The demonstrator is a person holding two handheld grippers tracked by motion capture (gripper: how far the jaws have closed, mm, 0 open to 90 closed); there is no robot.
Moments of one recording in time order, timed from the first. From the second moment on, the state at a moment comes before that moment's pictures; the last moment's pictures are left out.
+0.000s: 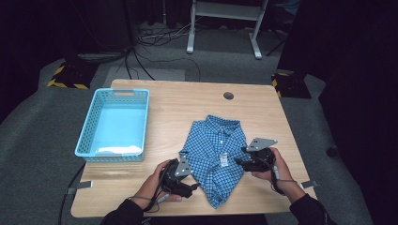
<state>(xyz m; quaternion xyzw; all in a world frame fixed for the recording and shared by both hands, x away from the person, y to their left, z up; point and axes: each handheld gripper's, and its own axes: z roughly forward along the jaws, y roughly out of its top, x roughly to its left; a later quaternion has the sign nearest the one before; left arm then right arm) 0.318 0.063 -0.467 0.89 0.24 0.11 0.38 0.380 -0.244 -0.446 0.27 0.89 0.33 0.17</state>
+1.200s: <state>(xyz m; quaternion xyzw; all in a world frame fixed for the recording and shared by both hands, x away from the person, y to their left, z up) 0.371 0.011 -0.473 0.91 0.23 0.14 0.30 0.394 -0.238 -0.487 0.31 0.88 0.32 0.17</state>
